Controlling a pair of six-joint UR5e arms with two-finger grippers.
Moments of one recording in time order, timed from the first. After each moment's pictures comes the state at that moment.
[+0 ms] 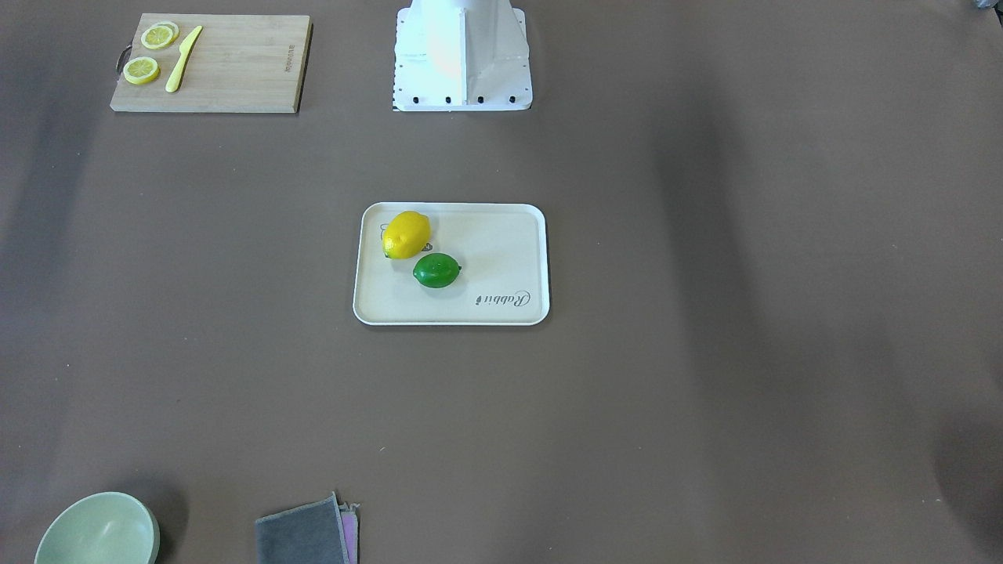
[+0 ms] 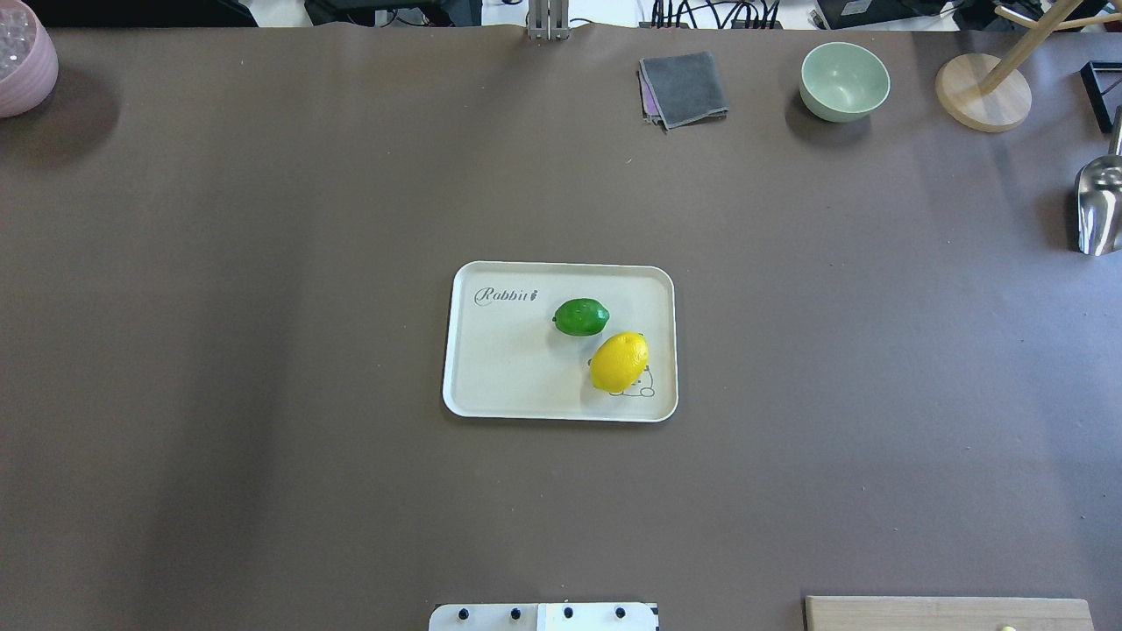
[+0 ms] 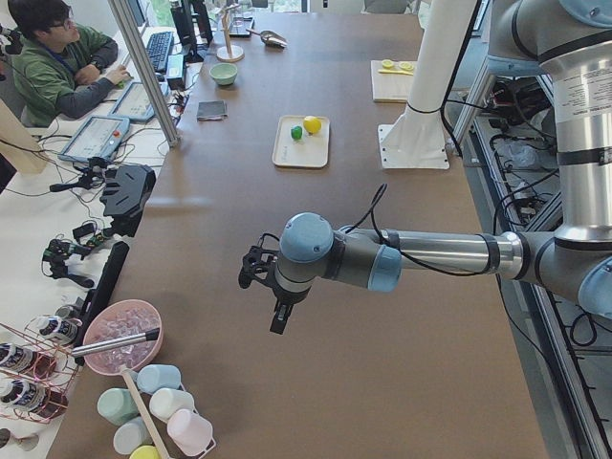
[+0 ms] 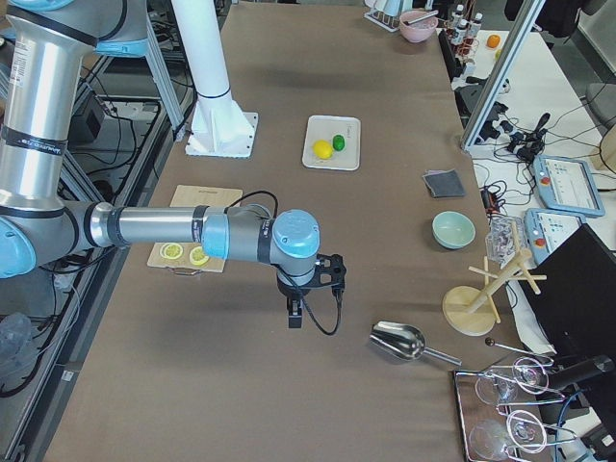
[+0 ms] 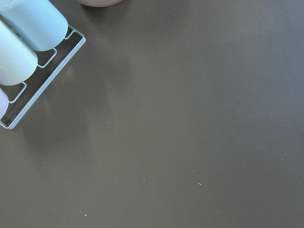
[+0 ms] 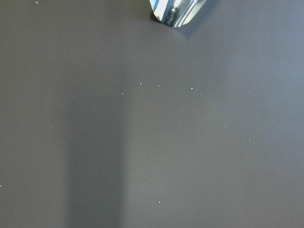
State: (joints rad) left arm -1.63 -1.36 -1.81 -1.77 -2.38 0.08; right arm 1.58 -1.85 1.90 -1.67 2.35 -0.12
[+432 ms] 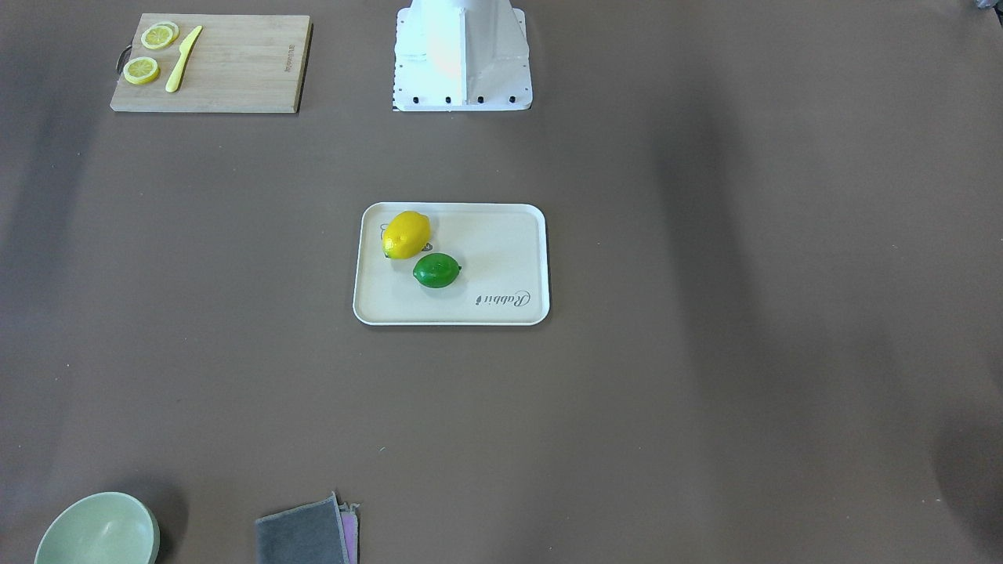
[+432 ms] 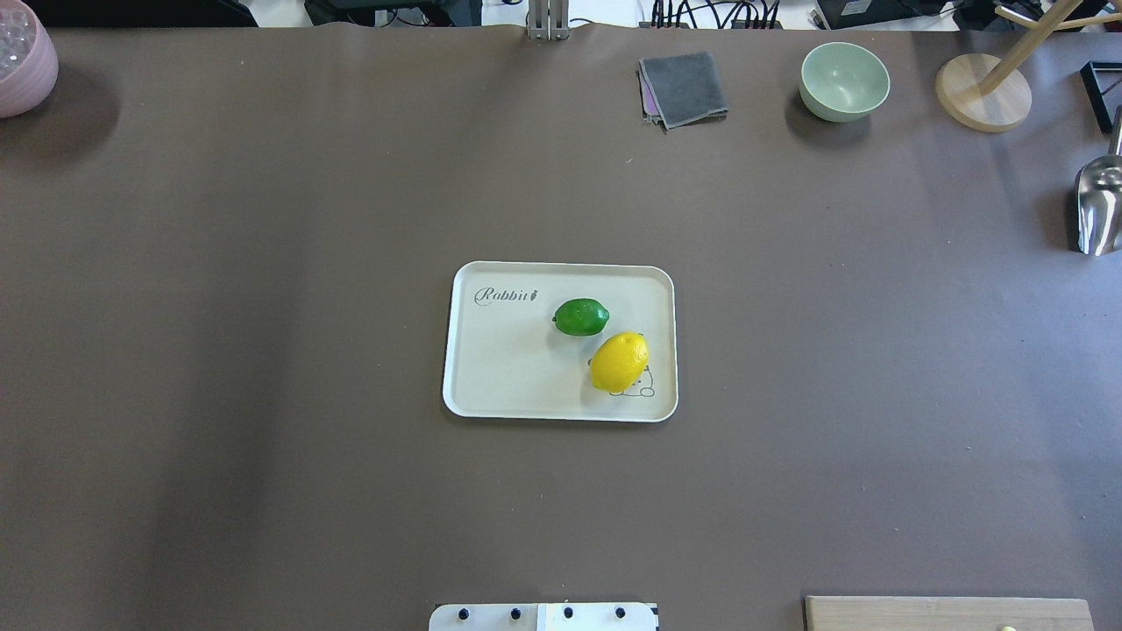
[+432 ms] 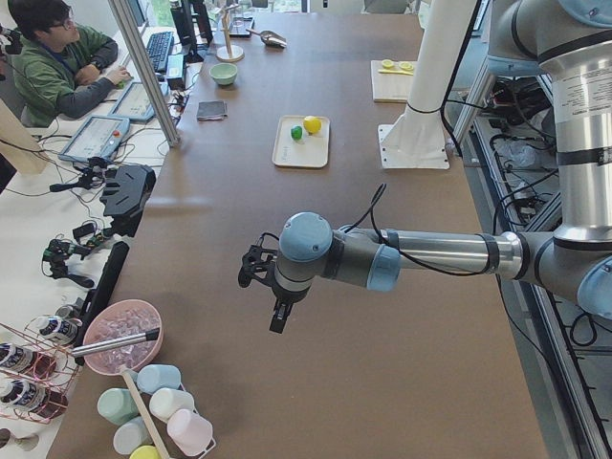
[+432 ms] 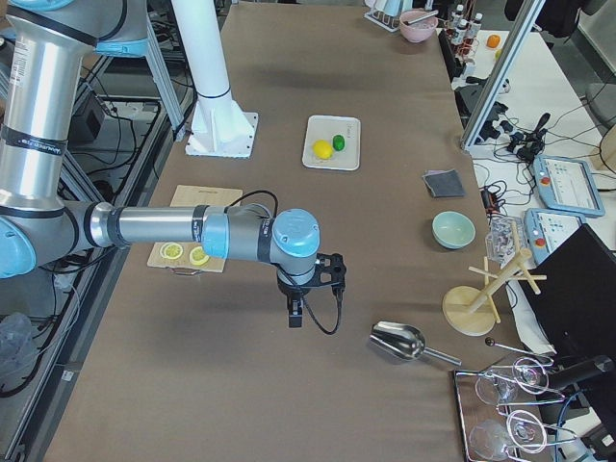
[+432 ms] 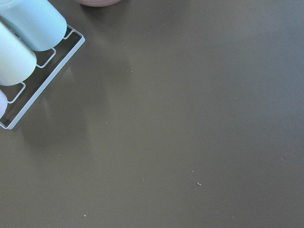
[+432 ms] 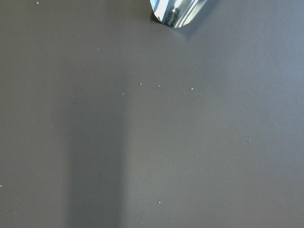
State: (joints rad) left arm -1.62 -1.37 -1.81 -1.77 -2.38 0.08; right arm 1.58 -1.85 1.90 -1.67 2.35 -0.12
